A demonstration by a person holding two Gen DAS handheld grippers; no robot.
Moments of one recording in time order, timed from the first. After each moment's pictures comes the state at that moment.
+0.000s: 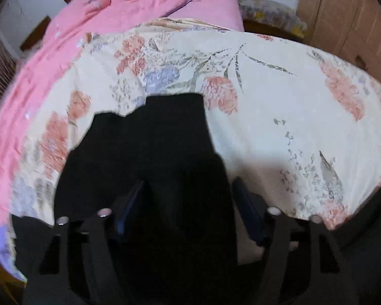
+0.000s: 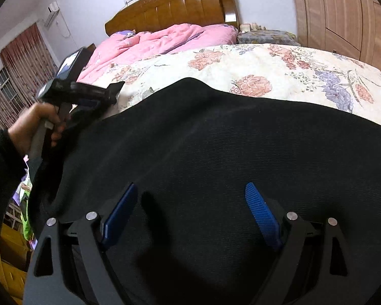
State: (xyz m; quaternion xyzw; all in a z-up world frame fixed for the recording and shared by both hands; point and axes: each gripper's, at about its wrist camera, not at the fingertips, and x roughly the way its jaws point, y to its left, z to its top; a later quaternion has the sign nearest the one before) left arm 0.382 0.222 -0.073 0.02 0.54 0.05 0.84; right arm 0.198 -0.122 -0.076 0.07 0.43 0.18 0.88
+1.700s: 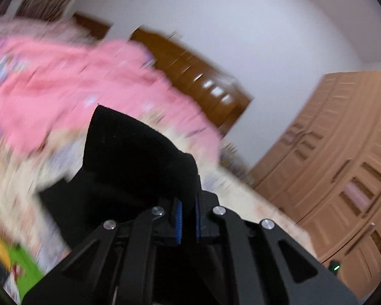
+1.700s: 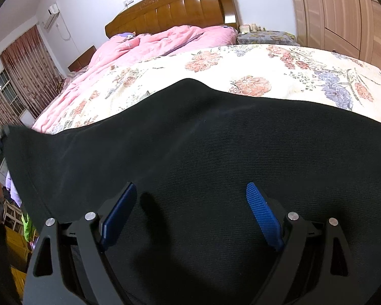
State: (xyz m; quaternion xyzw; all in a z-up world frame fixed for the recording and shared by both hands) left arm 0.090 0.468 0.040 -0.30 0.15 -0.02 0.94; right arm 0.197 -0.121 -0.076 0.07 0.43 0.18 0.88
